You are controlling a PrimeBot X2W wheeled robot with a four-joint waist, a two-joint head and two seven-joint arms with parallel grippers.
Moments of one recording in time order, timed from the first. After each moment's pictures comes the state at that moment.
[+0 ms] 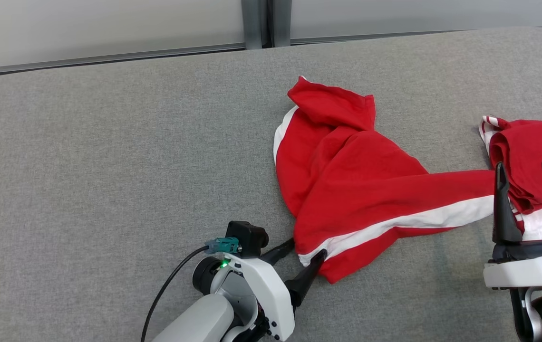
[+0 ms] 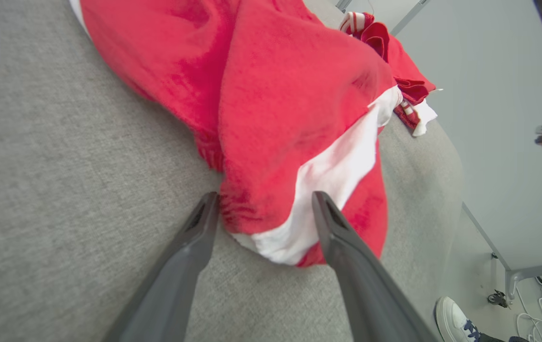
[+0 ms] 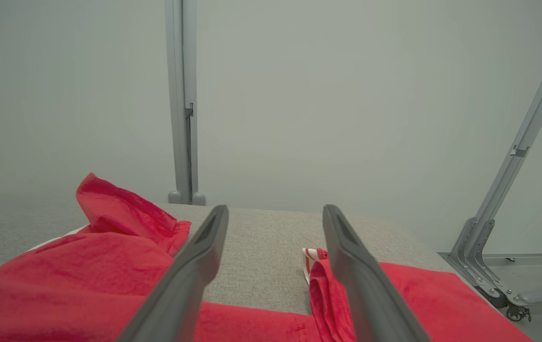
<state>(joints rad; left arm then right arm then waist) -0.44 0.05 -0.82 0.52 -0.81 -0.11 0.03 -0.15 -0.11 -0.09 0.12 0.02 0.13 -0.26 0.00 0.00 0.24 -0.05</state>
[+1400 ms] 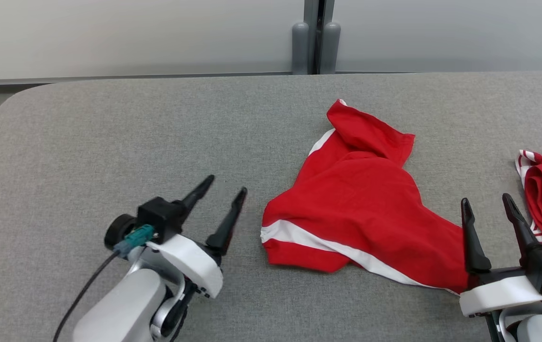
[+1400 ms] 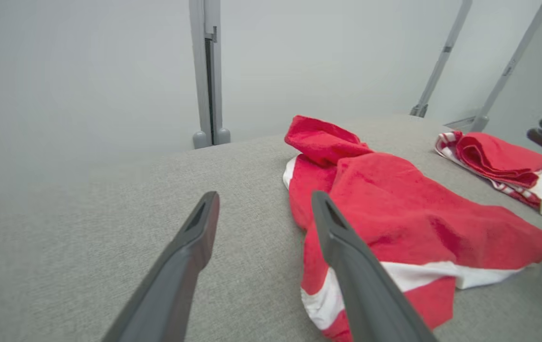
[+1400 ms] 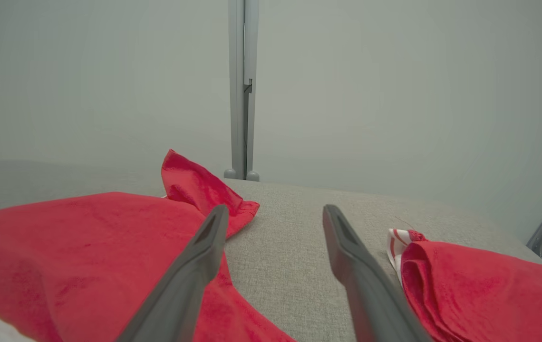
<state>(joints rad) -0.49 0.28 -0.79 0.42 -0.66 -0.01 -0.24 -0.11 -0.10 -0.03 0.24 0.01 0.13 -0.26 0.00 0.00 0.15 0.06</state>
